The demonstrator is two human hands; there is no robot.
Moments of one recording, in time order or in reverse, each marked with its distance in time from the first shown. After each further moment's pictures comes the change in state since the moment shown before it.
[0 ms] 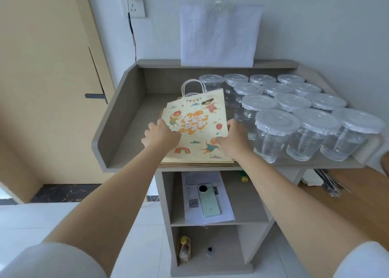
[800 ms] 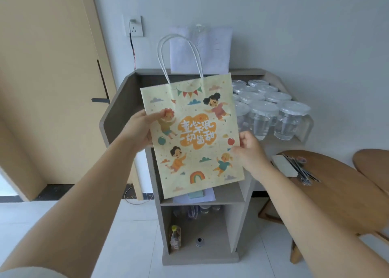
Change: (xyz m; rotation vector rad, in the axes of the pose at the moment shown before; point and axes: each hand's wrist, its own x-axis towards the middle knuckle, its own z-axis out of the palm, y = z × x) left_hand -0.163 -0.014 -0.067 -1.297 -0.336 0.232; right_hand -0.160 0.065 -0.107 0.567 -0.064 0.018
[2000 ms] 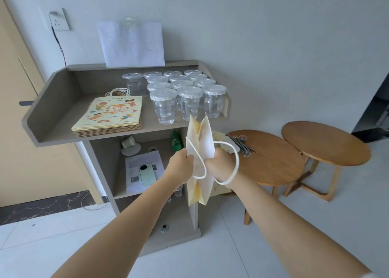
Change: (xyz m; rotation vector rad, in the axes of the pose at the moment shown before) left_hand -0.125 -0.122 0.218 0.663 -0.221 -0.065; right_hand -0.119 0.042 -0.103 -0.130 -0.026 0.088
